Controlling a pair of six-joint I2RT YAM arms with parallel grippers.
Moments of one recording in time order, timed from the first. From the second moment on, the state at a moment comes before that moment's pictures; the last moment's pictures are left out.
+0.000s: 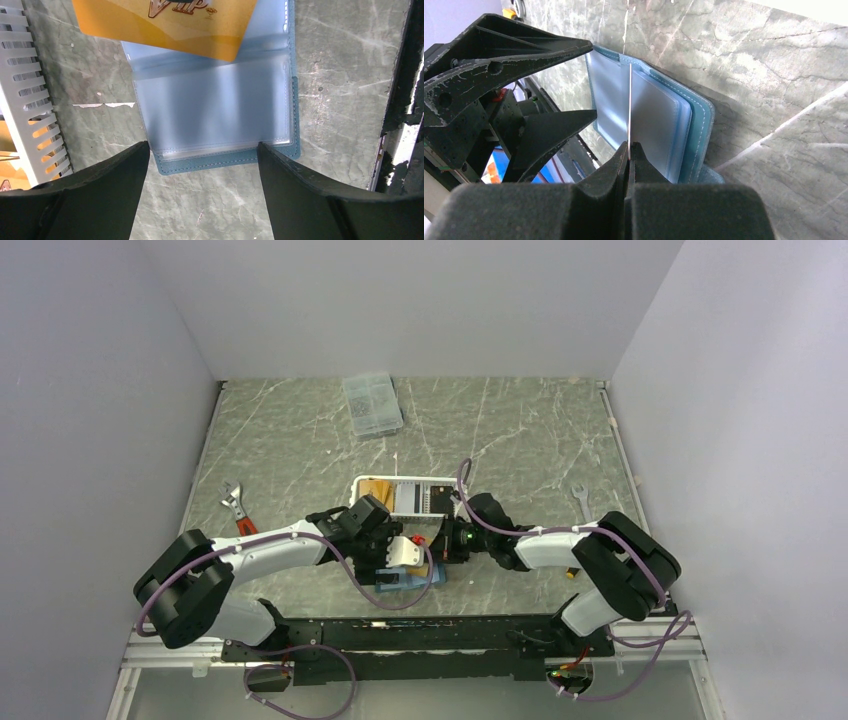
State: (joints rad) left arm -0.83 1.37 0.66 -0.37 0.26 0.76; right arm 0.72 1.51 0.45 0.39 -0.45 0.92
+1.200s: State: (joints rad) left arm -0.84 1.37 0.67 -0.38 0.25 0.74; right arm 0.79 1.64 0.49 0.46 -0.51 0.92
